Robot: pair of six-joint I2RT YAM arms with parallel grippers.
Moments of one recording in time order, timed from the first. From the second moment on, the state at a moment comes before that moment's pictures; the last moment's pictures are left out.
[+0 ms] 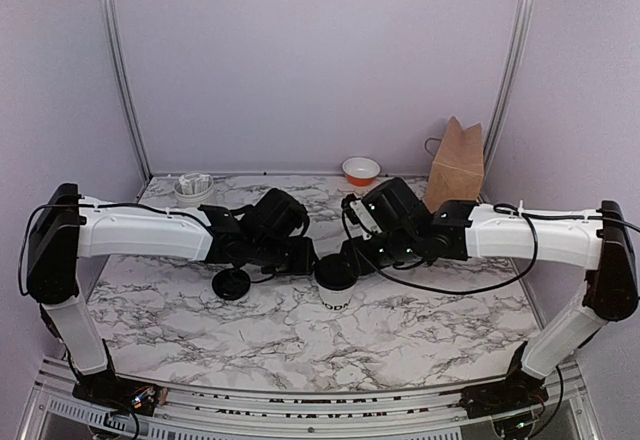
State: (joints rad) left arm -0.99 1.79 1.26 -0.30 -0.10 -0.76; right arm 0.93 1.54 1.13 -0.43 0.10 0.40
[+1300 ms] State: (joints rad) left arm -1.02 1.80 1.33 -0.31 -0.08 -0.69; right arm 0.73 1.42 0.88 -0.21 -0.20 0.53
